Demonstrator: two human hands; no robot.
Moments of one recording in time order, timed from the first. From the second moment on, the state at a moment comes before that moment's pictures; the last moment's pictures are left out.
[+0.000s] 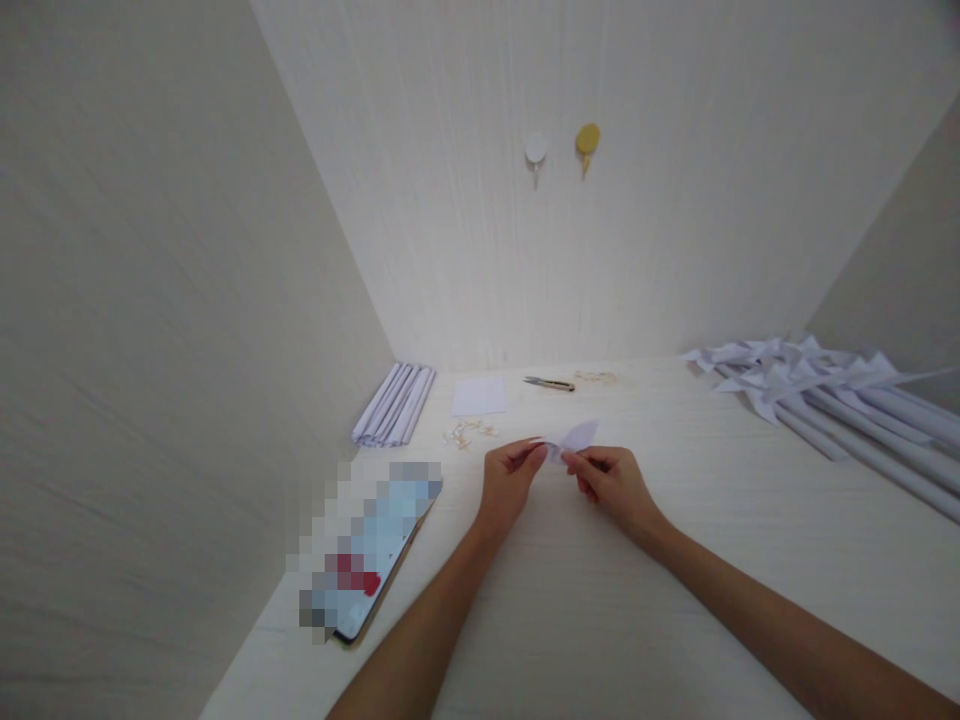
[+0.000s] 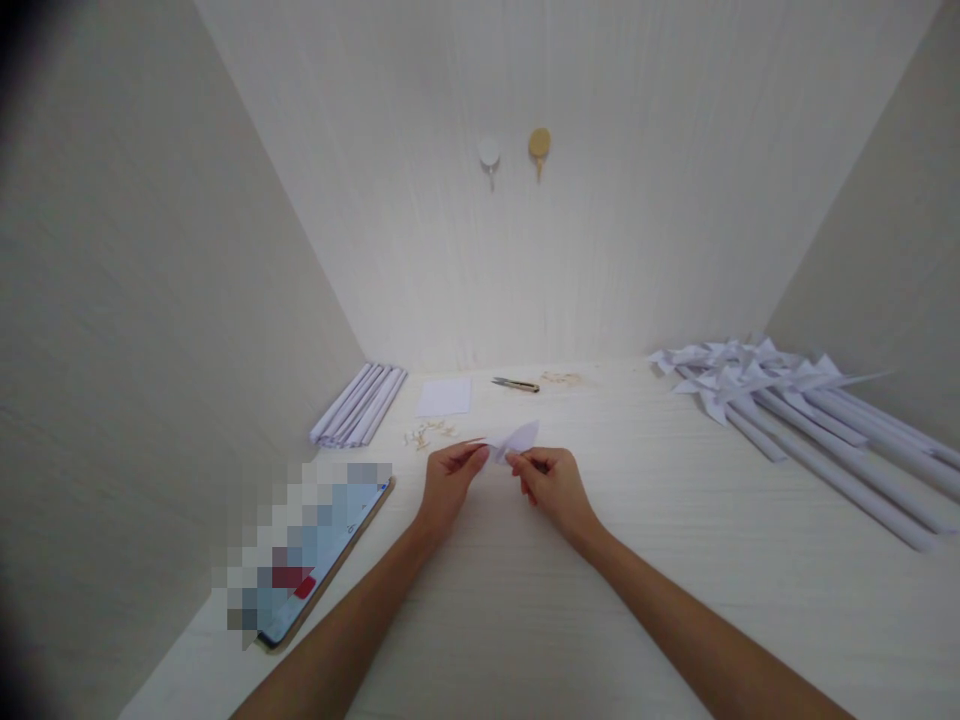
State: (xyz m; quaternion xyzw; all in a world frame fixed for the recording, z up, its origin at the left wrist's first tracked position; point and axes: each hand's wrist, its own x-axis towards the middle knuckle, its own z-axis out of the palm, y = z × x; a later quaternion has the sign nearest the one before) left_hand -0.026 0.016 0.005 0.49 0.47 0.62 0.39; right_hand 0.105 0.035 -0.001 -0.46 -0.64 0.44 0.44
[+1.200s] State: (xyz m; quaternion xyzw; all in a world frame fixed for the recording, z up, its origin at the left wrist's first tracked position) left_hand -0.023 0.012 0.002 0.54 0.50 0.61 0.31; right_hand 0.105 0.040 -0.003 -0.41 -0.60 0.55 0.40
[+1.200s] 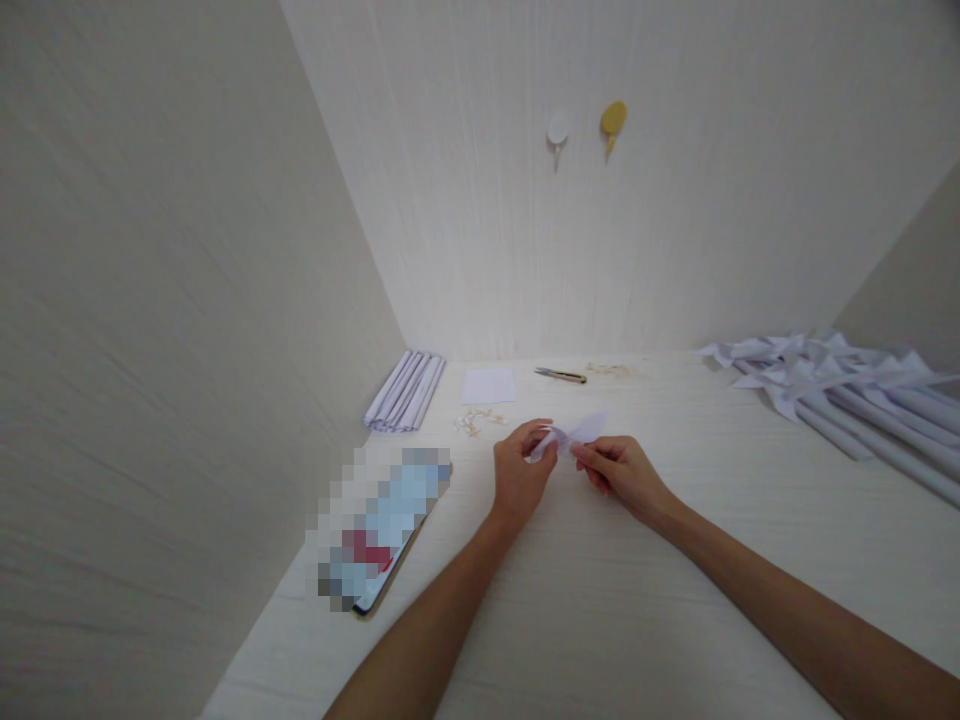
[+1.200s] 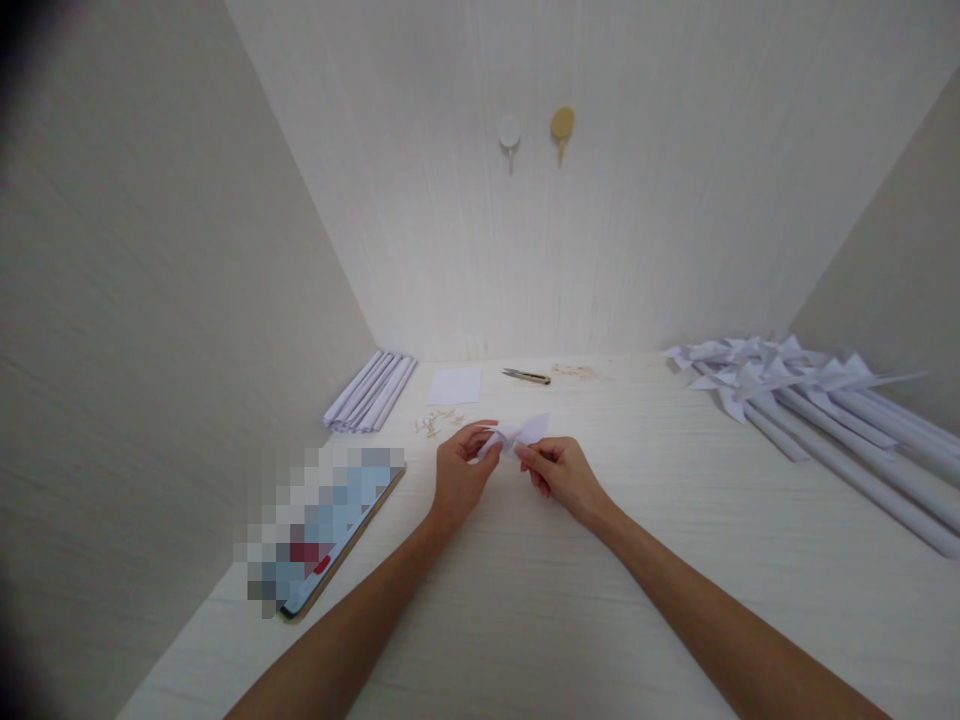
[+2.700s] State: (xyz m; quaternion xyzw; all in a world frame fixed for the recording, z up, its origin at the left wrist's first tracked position) left_hand -0.018 0.010 0.002 0.56 0.50 0.59 0.31; right_hand 0.106 0.030 0.001 -0.48 -0.69 0.32 0.44
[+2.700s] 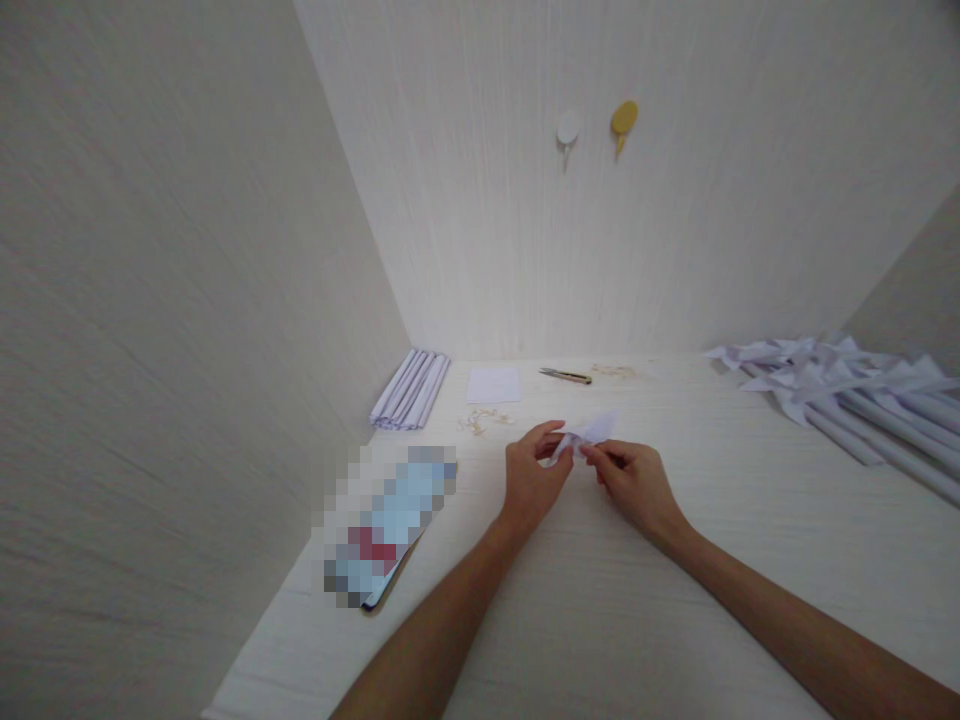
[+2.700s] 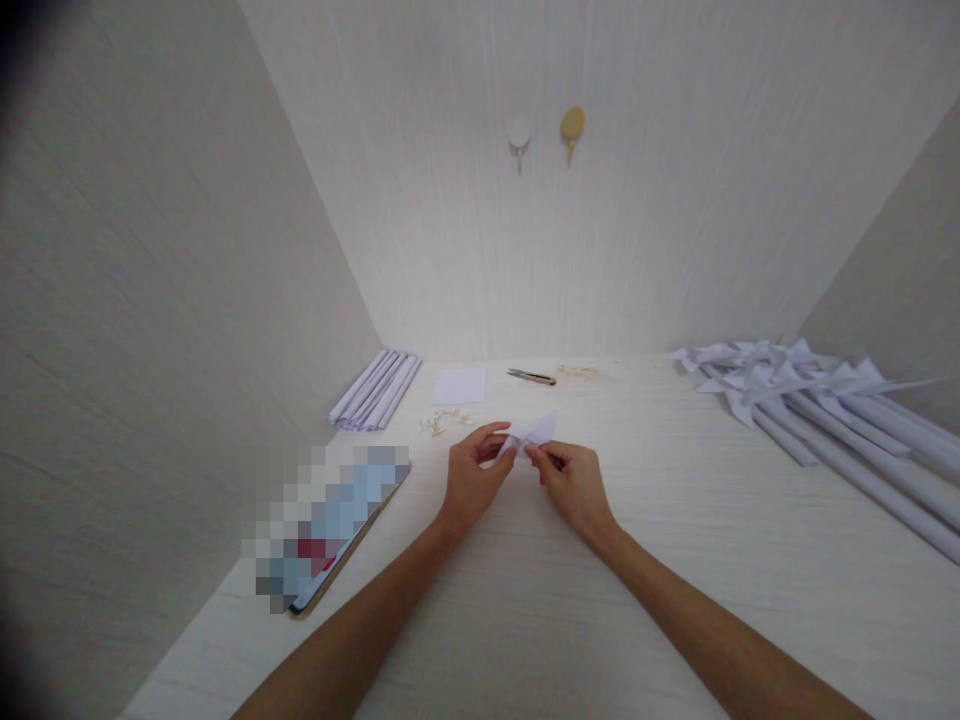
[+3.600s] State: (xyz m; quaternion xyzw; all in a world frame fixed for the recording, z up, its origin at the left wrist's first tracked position) left_hand -0.020 0.009 0.005 0.56 0.47 0.61 0.30; right_hand 0.090 0.027 0.005 -0.45 -0.49 0.58 0.47
